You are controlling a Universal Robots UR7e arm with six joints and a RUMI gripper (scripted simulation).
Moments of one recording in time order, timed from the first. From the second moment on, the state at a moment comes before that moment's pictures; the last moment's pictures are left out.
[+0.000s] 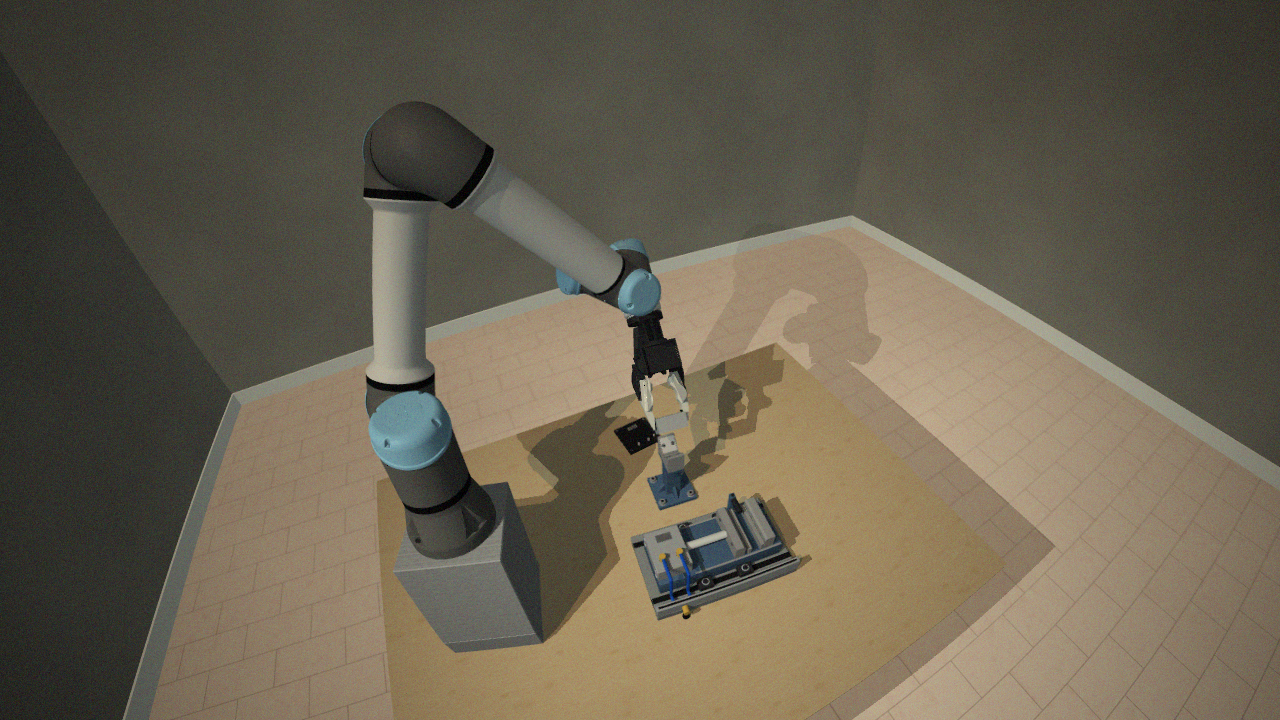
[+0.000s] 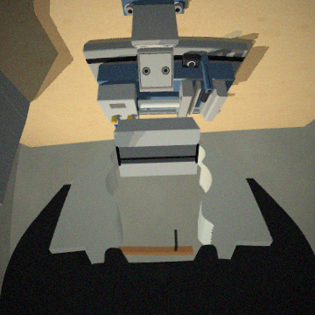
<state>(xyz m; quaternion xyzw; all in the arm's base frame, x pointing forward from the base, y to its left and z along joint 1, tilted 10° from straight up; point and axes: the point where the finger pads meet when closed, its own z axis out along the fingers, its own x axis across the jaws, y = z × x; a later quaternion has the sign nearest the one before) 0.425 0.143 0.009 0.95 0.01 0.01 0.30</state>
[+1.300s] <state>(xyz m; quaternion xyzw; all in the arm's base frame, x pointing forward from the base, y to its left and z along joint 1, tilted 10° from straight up) 0.425 0.146 -0.005 0.95 0.01 0.01 0.30</state>
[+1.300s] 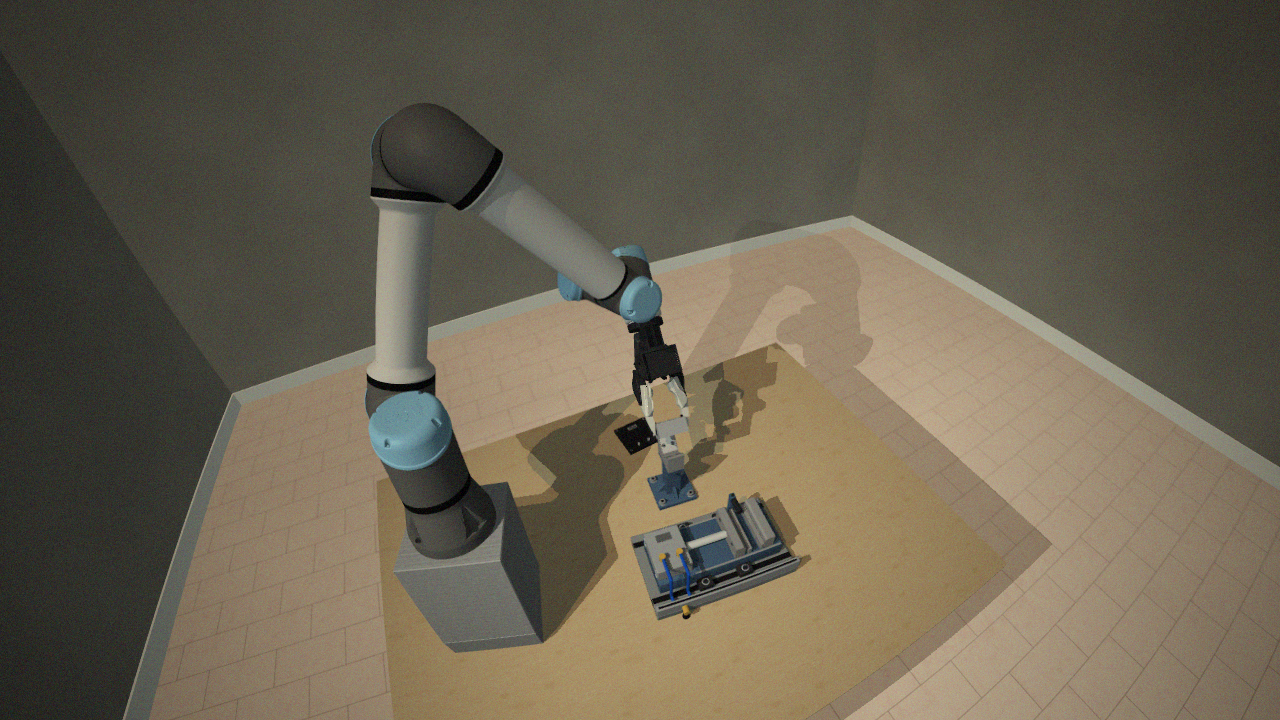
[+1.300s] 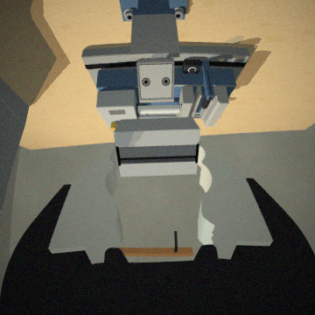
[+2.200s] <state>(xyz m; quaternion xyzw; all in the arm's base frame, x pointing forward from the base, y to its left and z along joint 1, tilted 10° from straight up) 0.426 0.151 -0.030 0.95 0.01 0.01 0.30</state>
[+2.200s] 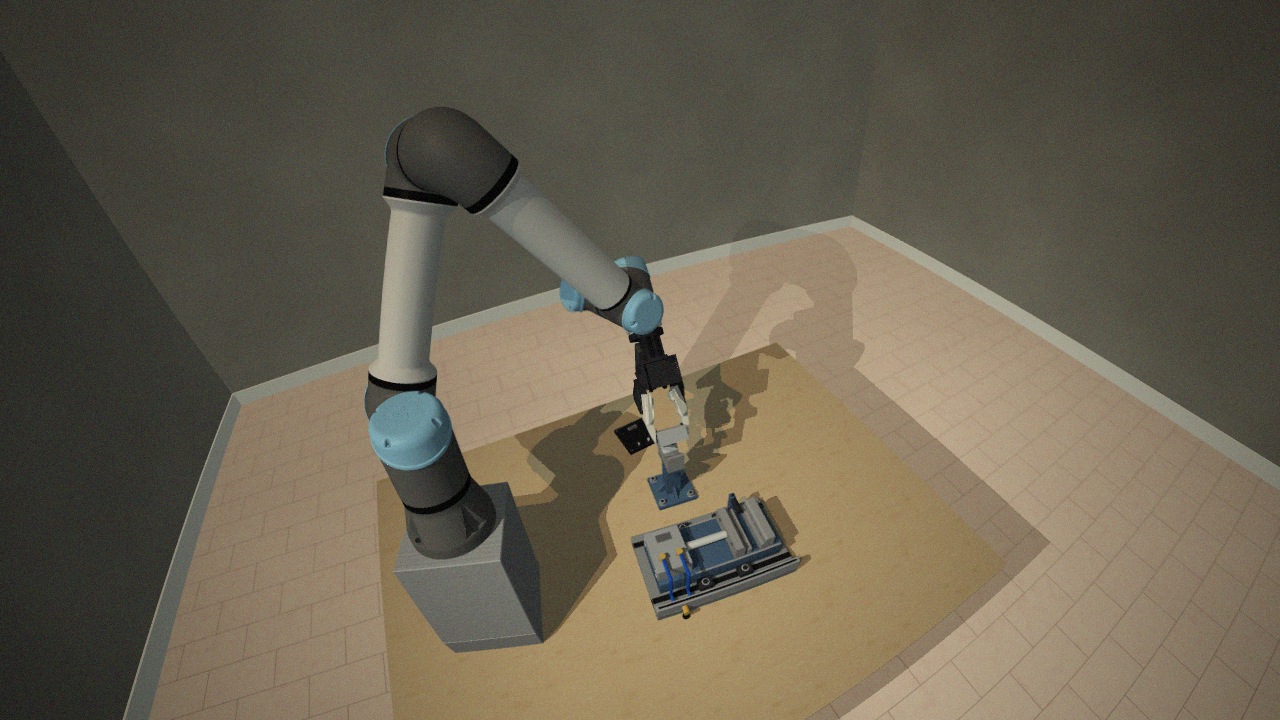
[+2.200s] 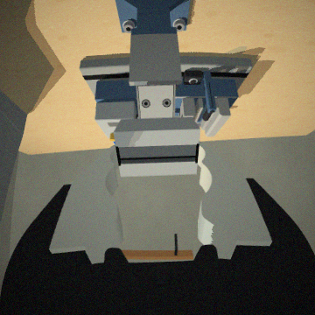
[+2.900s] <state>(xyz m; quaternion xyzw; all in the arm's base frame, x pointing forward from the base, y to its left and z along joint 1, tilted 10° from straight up) 0.426 0.154 -0.050 0.95 0.01 0.01 0.30</state>
